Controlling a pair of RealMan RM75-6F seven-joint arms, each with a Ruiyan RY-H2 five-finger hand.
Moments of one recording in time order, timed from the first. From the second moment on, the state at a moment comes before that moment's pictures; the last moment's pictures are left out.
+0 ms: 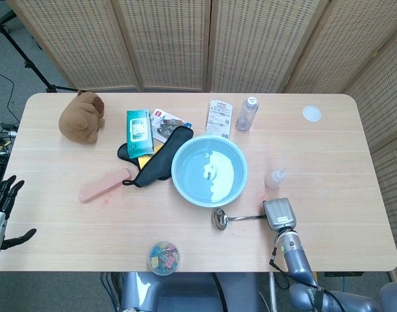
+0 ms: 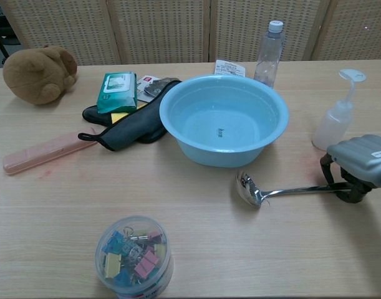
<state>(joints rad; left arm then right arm) -0.06 -1.07 -0.02 -1.66 1.57 1.54 -0.01 0.52 -1.67 0.08 -1.41 -0.87 1.08 -0.85</state>
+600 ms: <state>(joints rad) -0.06 -1.07 -0.02 -1.66 1.57 1.54 -0.01 0.50 -1.63 0.07 -1.43 -0.93 1.08 -0.71</state>
